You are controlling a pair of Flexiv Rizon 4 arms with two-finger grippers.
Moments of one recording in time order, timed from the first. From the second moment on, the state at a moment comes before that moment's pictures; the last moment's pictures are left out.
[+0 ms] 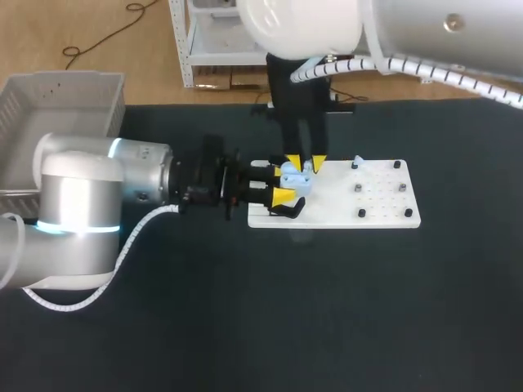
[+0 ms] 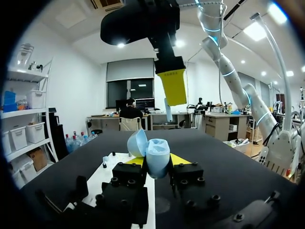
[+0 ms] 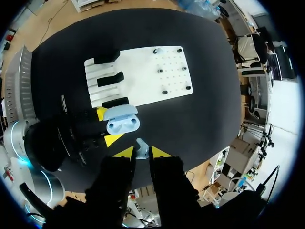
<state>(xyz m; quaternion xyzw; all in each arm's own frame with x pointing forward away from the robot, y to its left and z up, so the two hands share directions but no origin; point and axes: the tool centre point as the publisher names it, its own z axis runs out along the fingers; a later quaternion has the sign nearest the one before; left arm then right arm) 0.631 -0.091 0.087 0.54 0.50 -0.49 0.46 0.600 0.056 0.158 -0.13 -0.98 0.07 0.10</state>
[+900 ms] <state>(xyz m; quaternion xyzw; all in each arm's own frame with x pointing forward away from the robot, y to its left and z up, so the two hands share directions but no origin) 0.631 -0.096 0.086 0.54 0.50 -0.49 0.46 0.604 0.053 0.152 -0.18 -0.98 0.07 0.08</state>
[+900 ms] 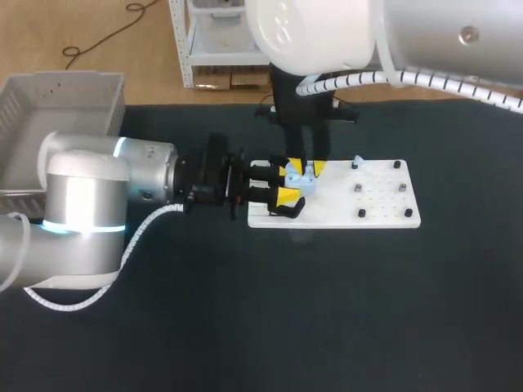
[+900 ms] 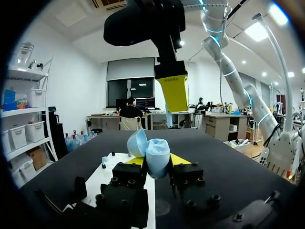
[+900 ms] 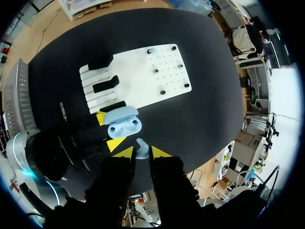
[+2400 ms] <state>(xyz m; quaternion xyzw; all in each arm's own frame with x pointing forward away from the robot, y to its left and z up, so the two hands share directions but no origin) 0.630 -0.099 0.085 0.55 0.50 -0.49 0.46 0.609 0.056 0.137 -0.23 -0.97 0.06 0.09</state>
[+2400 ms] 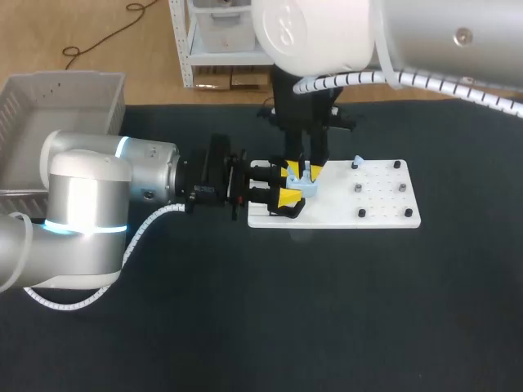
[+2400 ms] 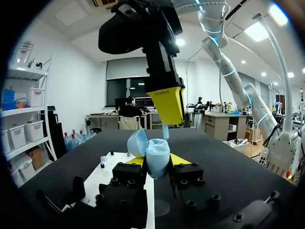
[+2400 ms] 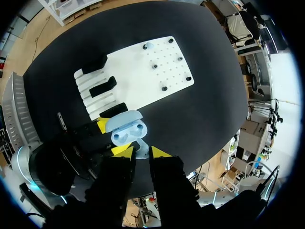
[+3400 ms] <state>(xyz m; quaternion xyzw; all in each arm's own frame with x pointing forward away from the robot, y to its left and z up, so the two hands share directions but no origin) 0.630 -0.099 0.085 0.55 0.50 -0.49 0.46 0.620 0.054 0.134 -0.24 -0.97 0.06 0.08</state>
